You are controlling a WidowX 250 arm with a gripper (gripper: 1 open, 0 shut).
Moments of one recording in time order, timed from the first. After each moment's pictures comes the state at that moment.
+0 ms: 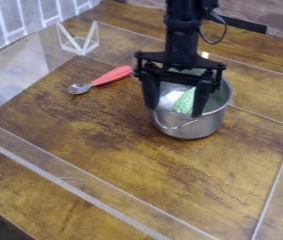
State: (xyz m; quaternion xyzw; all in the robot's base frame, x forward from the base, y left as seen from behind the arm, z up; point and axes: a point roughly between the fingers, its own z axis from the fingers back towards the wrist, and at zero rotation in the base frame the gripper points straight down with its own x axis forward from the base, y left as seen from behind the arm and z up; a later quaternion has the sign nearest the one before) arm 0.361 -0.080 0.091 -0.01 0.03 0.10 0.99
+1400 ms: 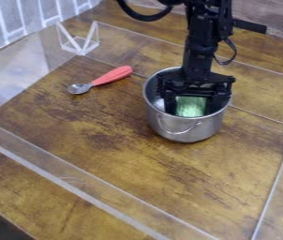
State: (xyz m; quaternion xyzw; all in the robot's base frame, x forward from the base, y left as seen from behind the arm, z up) arm 0.405 -0.083 0.052 0.01 0.02 0.25 0.97
